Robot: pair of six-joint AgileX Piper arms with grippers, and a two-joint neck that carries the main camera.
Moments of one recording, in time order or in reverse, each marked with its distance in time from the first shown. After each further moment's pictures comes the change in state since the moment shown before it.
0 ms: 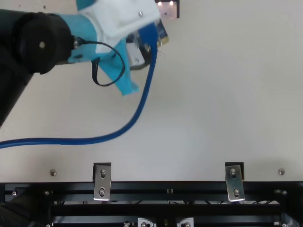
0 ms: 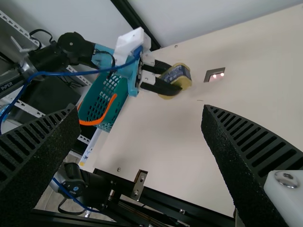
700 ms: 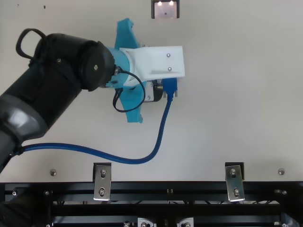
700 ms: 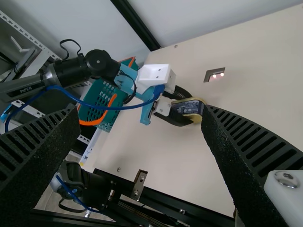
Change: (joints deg) left arm -7.2 5.2 5.4 -0.1 -2.4 11.0; right arm 0.0 0.0 0.0 0.0 0.0 0.0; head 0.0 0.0
